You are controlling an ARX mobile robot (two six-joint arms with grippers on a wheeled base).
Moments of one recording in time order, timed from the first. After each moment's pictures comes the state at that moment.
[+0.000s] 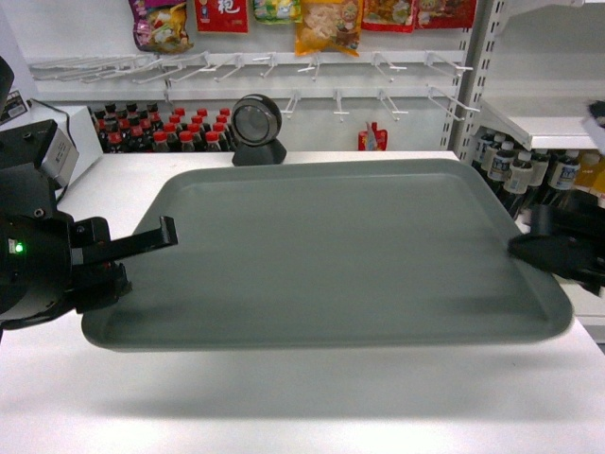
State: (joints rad) left arm -0.22 1.63 0.73 0.14 -0.19 -0.42; right arm 0.09 1.76 0.79 0.32 -0.35 0.22
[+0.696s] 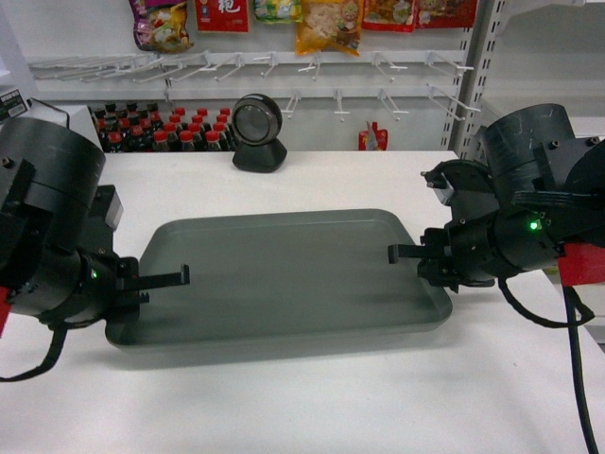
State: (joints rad) left arm -0.16 2.04 0.96 0.16 -0.23 -0.25; right arm 0.20 2.27 1.30 0.15 -0.15 0.15
